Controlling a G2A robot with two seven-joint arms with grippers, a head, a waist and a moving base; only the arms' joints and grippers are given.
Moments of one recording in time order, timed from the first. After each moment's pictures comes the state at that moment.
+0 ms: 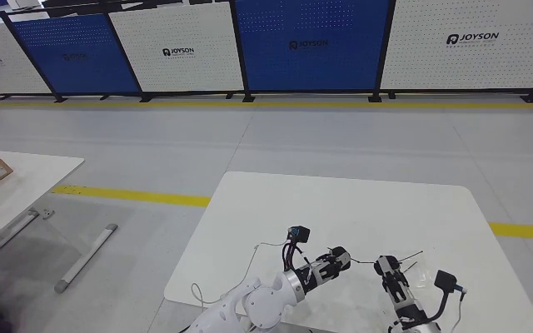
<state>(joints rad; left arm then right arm) 1.36 -1.23 -0.85 -1.65 0.25 -0.09 -0.16 -1.78 -1.18 1.28 -1.77 -0.34 -0.27 -0.06</state>
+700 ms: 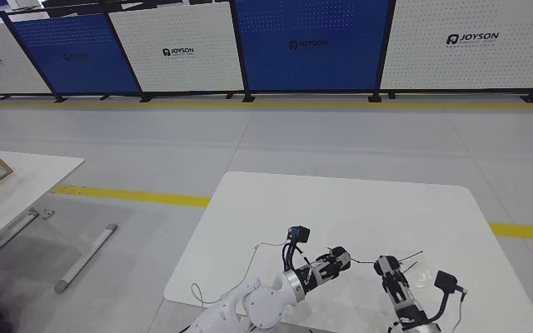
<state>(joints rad) 1.36 -1.23 -0.85 -1.65 0.25 -0.09 -0.16 -1.78 -1.19 1.29 -1.78 -0.35 -0.26 -0.06</state>
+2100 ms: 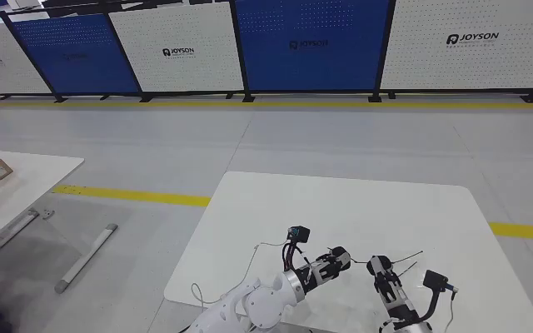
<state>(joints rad) 1.36 -1.23 -0.85 -1.65 0.25 -0.09 -0.16 -1.78 -1.21 1.25 -1.79 -0.46 -0.23 -0.09</state>
